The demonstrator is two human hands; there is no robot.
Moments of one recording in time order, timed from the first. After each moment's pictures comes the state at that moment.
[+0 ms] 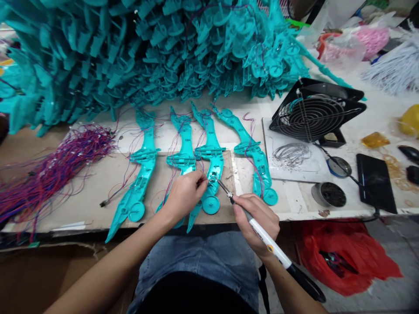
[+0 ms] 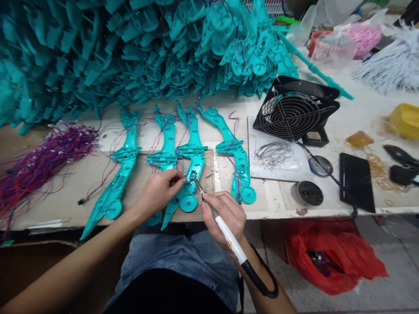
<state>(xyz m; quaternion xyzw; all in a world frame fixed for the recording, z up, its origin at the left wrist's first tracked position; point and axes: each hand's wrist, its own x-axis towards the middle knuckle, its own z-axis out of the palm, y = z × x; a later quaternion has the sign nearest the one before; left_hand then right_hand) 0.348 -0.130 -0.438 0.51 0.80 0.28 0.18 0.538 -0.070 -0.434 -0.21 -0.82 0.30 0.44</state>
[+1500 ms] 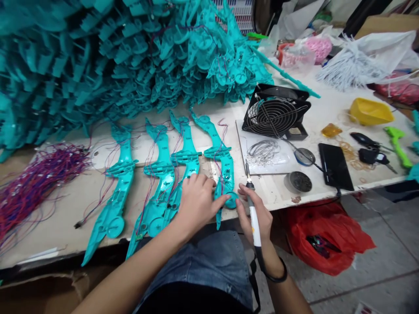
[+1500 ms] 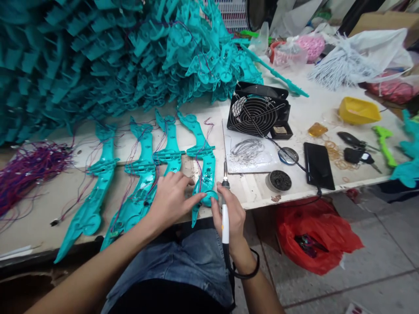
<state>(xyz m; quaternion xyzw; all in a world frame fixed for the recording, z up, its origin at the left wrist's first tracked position) 0.423 -0.107 -0.423 0.61 0.76 0.21 0.08 0.595 -0.062 -0.470 -0.36 -0.81 0.19 0.43</state>
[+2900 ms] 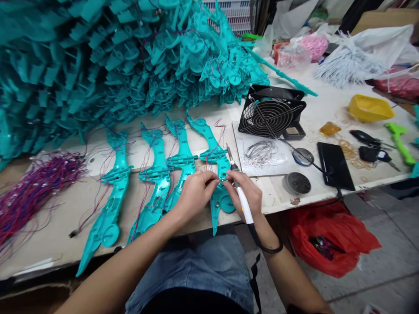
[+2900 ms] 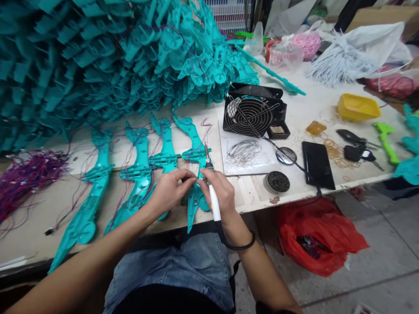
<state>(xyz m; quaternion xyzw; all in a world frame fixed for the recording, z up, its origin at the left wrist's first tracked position) 0.408 -0.068 -0.433 0.58 0.70 0.35 0.22 0.563 -0.009 -0.453 -0.25 -0.82 0.20 0.48</state>
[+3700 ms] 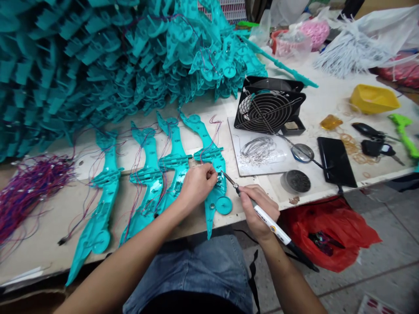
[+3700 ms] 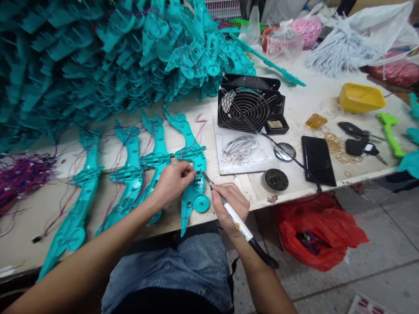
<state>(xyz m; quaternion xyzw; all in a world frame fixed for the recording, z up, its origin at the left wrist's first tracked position) 0.416 -0.037 -0.439 0.54 0.75 0.30 0.23 0.597 -0.024 -0.455 -0.31 -0.75 0.26 0.52</state>
